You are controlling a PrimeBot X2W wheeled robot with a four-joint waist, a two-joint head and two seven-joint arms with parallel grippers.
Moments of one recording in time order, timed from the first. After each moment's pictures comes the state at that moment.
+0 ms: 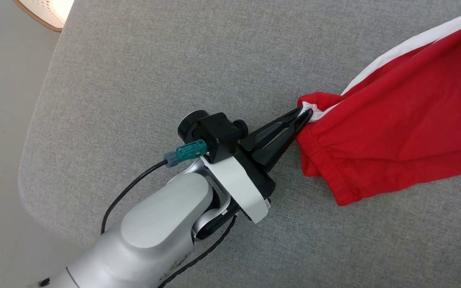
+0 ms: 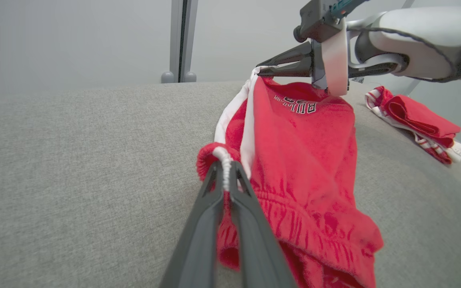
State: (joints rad) left arm -0.79 0.15 -0.98 0.29 -0.77 -0.13 -0.26; right arm -1.35 -1.05 1.28 0.27 0.21 0.13 0.34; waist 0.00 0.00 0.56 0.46
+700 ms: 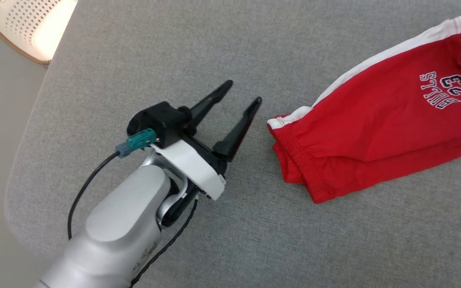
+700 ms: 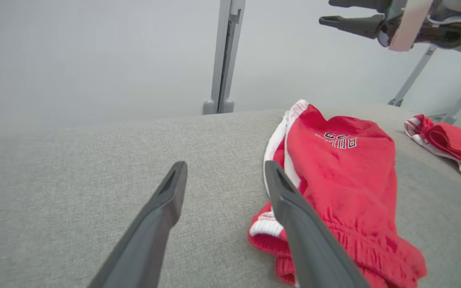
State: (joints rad) left arm -0.74 0.18 -0.81 0.41 -0.71 -0.13 -0.26; right arm -1.39 -0.84 1.06 0.67 0.43 0.13 0.01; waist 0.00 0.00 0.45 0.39
